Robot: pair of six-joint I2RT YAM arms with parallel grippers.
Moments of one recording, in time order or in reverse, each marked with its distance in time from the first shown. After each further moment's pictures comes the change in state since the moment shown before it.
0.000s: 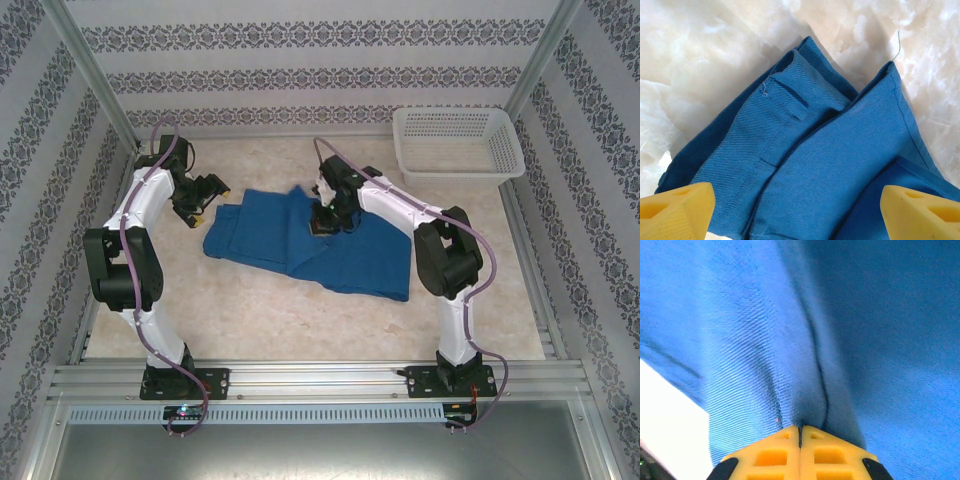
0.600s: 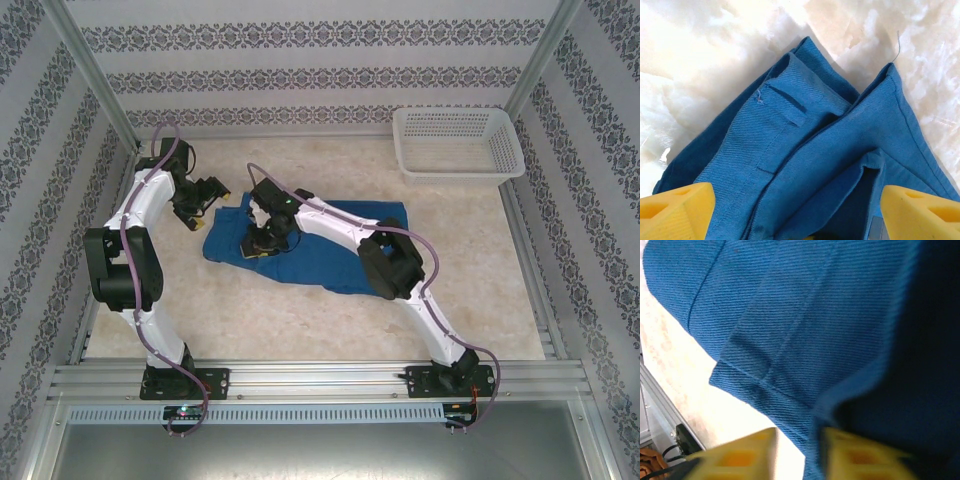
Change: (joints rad) left arm 0.000 0.000 -0.028 0.009 0.002 -0.007; right arm 0.258 0.328 0.332 0.076 -0.110 0.200
